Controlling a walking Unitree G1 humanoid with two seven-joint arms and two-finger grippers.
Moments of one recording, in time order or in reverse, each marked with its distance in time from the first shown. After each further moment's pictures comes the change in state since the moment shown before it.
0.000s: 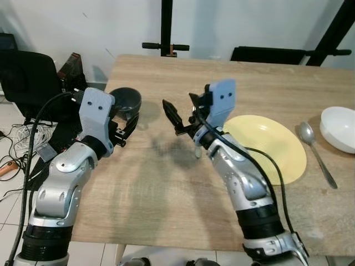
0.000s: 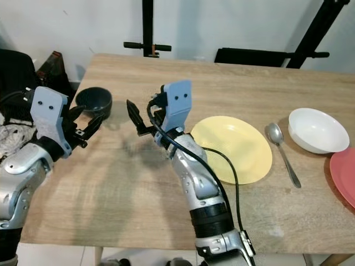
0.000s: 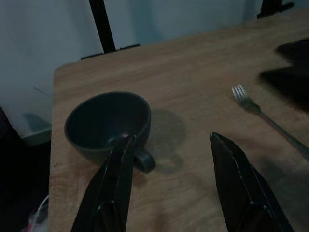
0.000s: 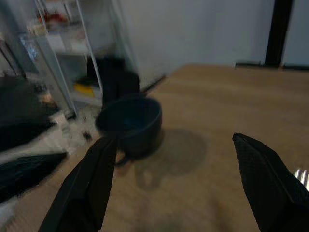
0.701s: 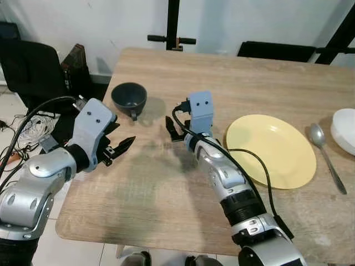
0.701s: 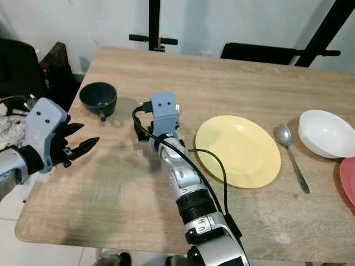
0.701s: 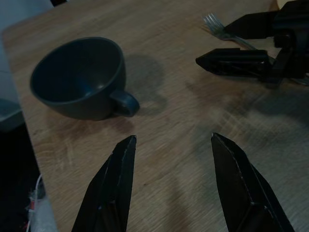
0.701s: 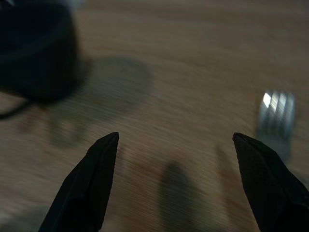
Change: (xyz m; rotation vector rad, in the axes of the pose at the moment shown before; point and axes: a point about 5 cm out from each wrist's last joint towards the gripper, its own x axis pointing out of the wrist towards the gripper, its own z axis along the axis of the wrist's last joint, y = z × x) left arm -0.025 0.005 0.008 0.156 0.158 -0.235; right arm 0.008 -0.027 -0.040 -0.073 0.203 -0.323
